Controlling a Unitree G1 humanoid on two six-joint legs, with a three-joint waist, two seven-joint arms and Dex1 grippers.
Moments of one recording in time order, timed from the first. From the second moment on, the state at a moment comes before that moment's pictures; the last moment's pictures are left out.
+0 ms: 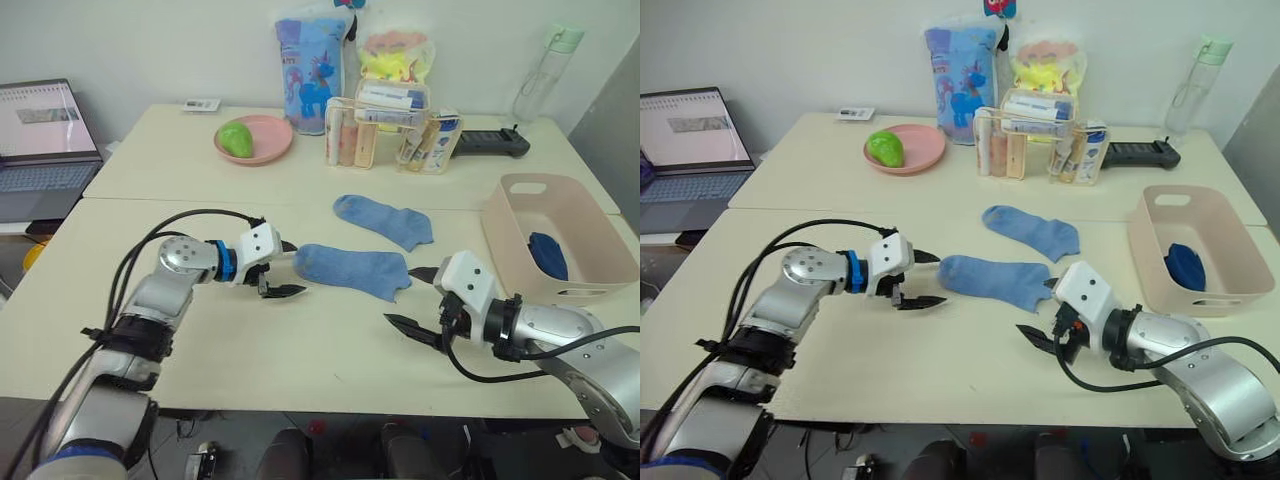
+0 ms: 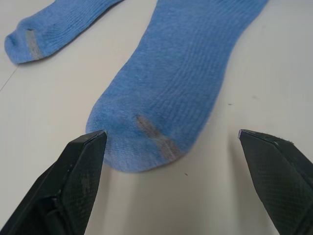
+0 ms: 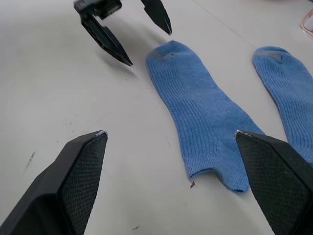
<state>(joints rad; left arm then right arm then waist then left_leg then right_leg) -0.69 0.61 -0.25 0.55 -0.07 -0.07 -1.13 -0.18 -0.73 0.07 -0.78 0.49 0.88 0.57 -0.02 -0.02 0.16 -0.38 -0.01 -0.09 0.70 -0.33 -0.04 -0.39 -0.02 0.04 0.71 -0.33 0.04</state>
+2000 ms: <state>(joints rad) -0.21 1.07 -0.27 -0.35 -0.42 0.52 -1.60 -0.13 -0.70 0.04 -0.90 0.70 1.24 0.76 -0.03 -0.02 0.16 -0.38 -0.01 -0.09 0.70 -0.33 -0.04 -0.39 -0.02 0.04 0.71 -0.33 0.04</state>
